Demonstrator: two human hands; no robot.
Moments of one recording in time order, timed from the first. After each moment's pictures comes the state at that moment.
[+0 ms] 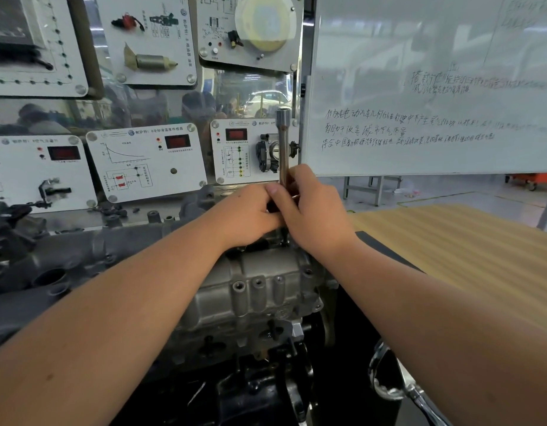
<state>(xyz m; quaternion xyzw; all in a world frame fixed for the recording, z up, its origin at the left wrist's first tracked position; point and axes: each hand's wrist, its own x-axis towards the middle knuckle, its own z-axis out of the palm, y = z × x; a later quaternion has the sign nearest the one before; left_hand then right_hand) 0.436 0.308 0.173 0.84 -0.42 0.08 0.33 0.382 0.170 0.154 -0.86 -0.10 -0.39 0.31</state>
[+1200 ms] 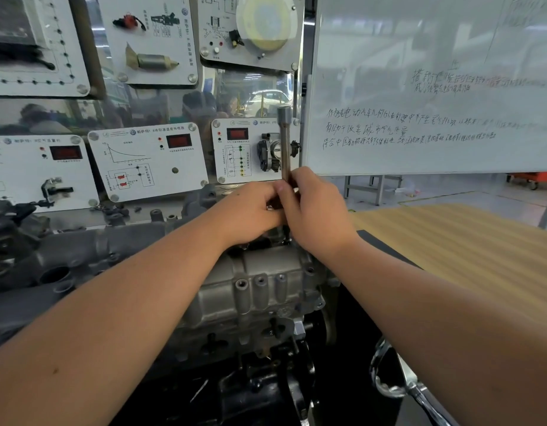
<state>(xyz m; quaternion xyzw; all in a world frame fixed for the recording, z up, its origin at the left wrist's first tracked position) 0.436 0.307 0.172 0.84 -0.41 0.08 0.36 0.380 0.171 0.155 -0.86 -0.10 -0.41 0.29</state>
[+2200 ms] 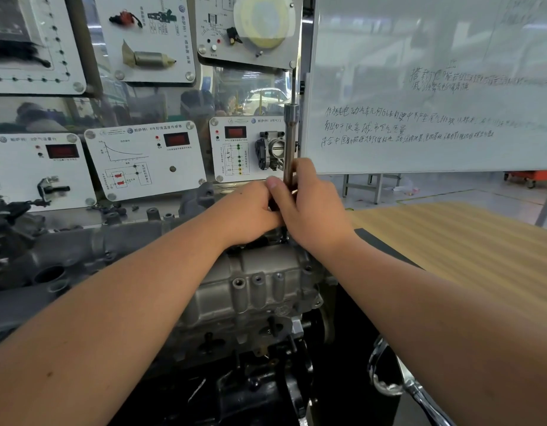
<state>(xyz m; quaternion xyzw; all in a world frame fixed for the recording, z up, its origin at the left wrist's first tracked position) 0.430 0.305 0.176 0.86 -0.40 0.09 0.31 0.385 0.172 0.154 -0.86 -0.09 -0.40 0.30</state>
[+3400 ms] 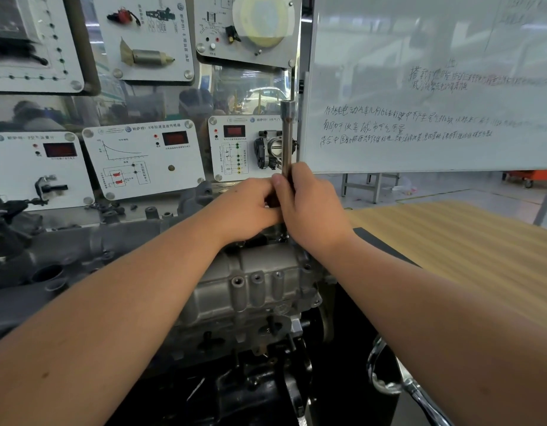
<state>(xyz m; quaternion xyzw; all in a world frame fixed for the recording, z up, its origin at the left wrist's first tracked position) 0.436 0.306 0.173 0.84 -0.41 0.09 0.34 0.385 0.172 0.154 -0.86 -0.08 -0.40 0.30</state>
